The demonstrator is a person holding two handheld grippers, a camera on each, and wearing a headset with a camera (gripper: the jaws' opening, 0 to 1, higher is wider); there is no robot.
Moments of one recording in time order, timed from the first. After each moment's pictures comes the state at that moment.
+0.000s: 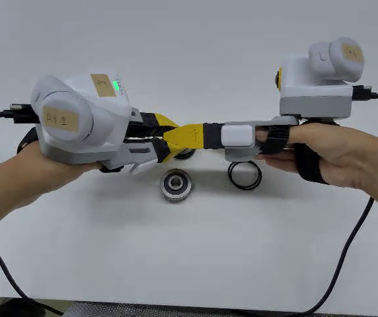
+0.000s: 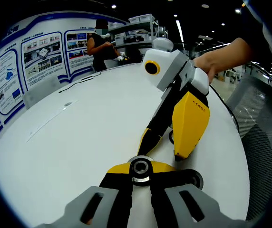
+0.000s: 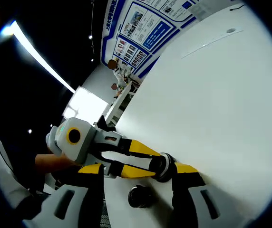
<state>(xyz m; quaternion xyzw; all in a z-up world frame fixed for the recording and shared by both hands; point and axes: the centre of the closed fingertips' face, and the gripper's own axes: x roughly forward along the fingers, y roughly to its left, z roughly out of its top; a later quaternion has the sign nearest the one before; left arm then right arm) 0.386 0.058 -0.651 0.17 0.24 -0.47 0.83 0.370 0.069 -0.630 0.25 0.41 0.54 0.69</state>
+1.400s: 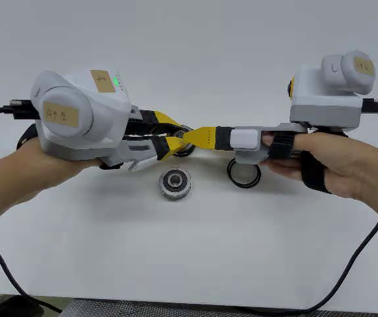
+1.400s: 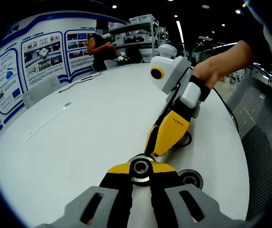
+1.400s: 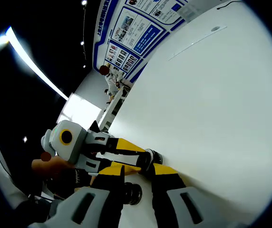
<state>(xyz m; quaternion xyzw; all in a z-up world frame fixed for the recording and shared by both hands) 0.386 0.059 -0.651 0.16 0.24 -0.47 0.83 0.376 0.054 -0.645 0.27 0.42 0.49 0.71</state>
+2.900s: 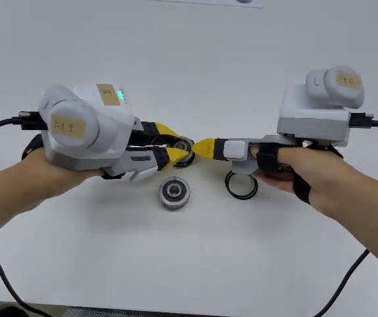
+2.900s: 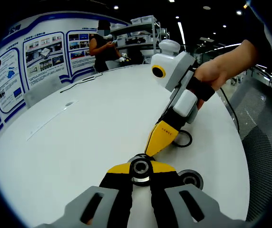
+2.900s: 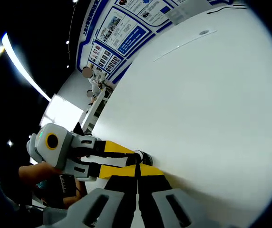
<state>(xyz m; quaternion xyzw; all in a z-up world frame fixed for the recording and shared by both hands) 0.386 0.058 -0.650 0.16 0.24 -0.46 0.84 0.383 0.051 -0.653 0.24 0.44 0.43 0.75</state>
